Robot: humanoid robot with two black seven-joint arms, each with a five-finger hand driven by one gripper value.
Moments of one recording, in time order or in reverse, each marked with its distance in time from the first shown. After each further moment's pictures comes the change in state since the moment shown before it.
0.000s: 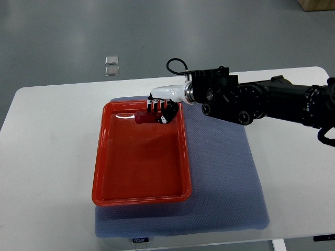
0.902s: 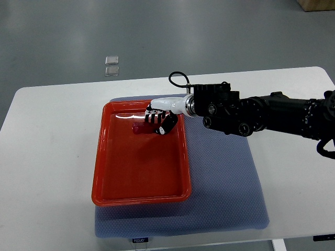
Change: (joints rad) left arm 0.000 0.000 0.000 0.001 0.001 -0.001 0.000; right arm -0.062 0.000 0.018 0.022 0.018 -0.047 0.048
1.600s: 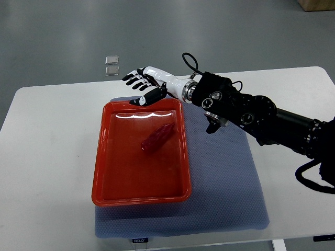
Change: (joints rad) left arm 0.000 0.000 -0.005 0.002 -0.001 0.000 0.000; right arm -0.285 0.000 0.755 -0.009 0.082 -0.062 0.046
